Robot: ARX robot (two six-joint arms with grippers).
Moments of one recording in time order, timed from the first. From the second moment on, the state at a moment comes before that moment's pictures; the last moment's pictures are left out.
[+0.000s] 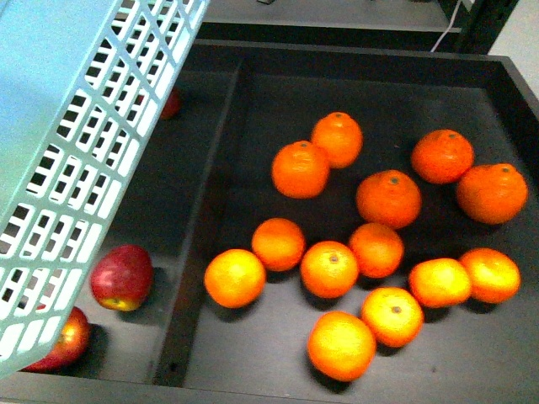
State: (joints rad) left arm 0.05 0.82 0.93 -0.39 0.24 -1.44; right arm 0.00 0.00 0.02 0.00 0.00 0.00
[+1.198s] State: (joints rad) left arm 0.05 0.82 0.93 -0.39 0.24 -1.44; right arm 0.00 0.00 0.02 0.00 0.00 0.00
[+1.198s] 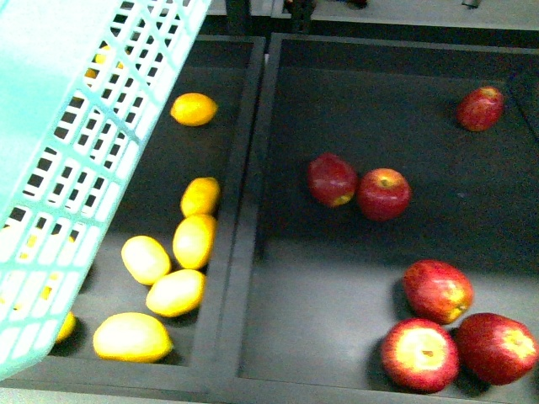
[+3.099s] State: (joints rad) left arm -0.64 1.35 1.15 -0.43 0.14 -0.85; right arm 0.00 0.00 0.02 0.00 0.00 0.00
